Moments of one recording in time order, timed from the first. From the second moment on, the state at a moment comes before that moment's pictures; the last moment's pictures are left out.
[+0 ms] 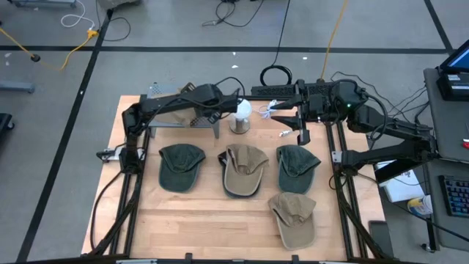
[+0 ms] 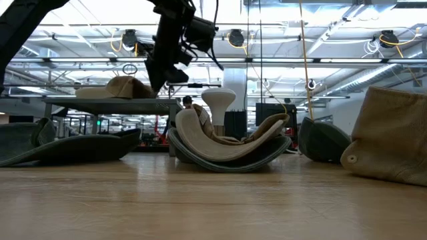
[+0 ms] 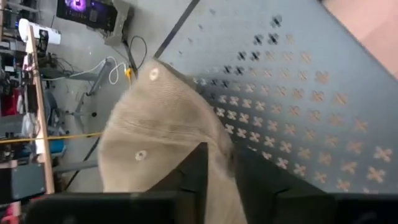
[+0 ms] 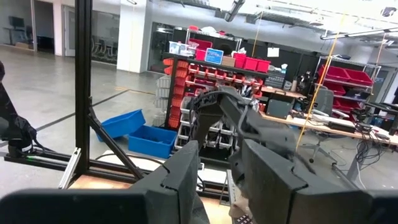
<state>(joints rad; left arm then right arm) 0.36 1.97 1.84 -1.57 -0.75 -0.57 -0.23 1.04 1.18 -0.03 -0.29 -0.15</state>
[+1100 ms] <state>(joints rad) 0.59 1.70 1.69 -1.57 -0.44 -0.83 -0.23 1.04 1.18 -0.03 -0.29 -0.14</state>
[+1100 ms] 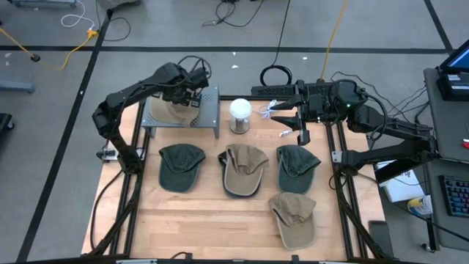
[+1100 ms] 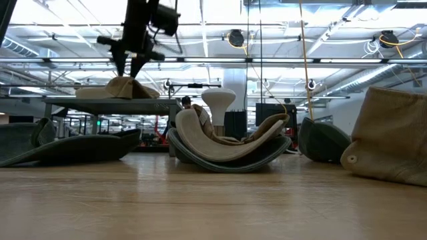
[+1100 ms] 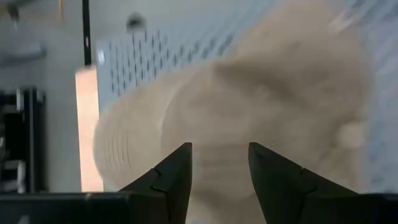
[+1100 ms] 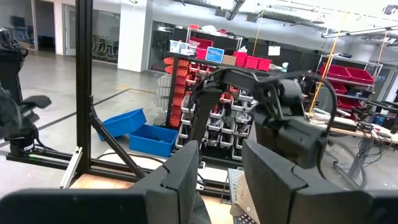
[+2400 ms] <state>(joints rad) 0.73 1.68 1.49 -1.57 -0.51 -0.74 -0.23 1.04 1.18 -0.06 -0.29 -0.21</state>
